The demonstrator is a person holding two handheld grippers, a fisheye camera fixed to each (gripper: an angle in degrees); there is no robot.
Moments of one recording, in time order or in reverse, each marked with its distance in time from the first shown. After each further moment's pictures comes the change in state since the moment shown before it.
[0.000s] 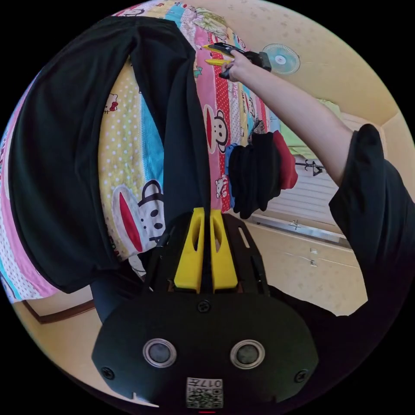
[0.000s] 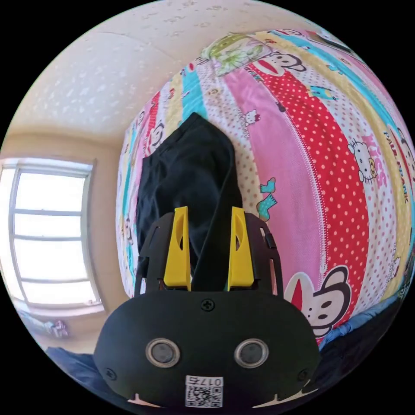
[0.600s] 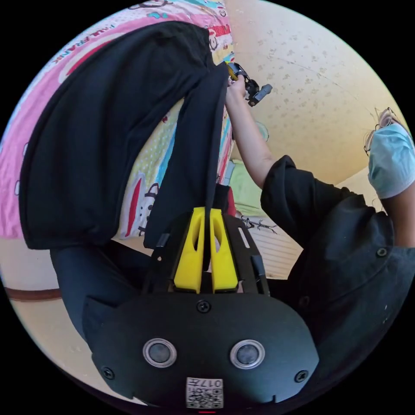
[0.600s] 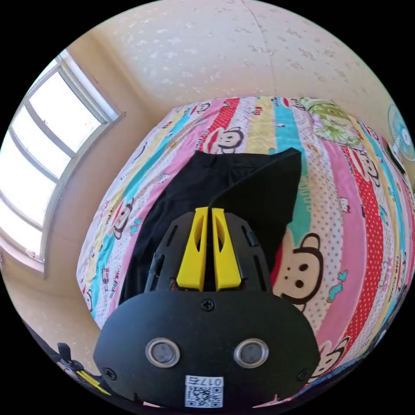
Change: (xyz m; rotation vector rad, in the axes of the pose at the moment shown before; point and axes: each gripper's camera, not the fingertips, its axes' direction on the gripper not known) left arm 0.017 0.093 -0.229 0.371 0.479 -0.242; right arm -0.344 0.046 -0.044 0.145 0.041 -0.587
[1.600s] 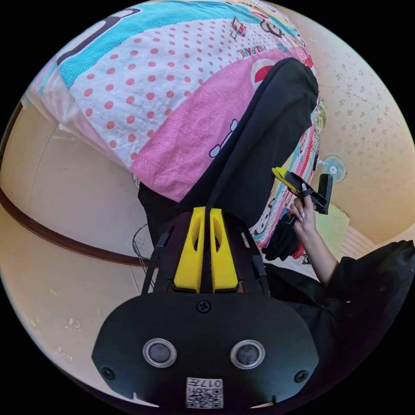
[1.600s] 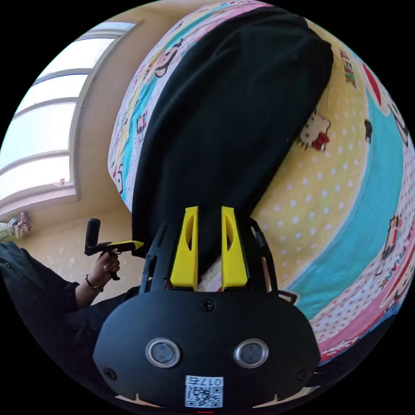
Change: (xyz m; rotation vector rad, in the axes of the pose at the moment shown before) left arm 0.050 0.036 -0.075 0.075 -0.453 -0.276; right arm -0.072 0.232 -0.025 -0.676 -0.265 0.072
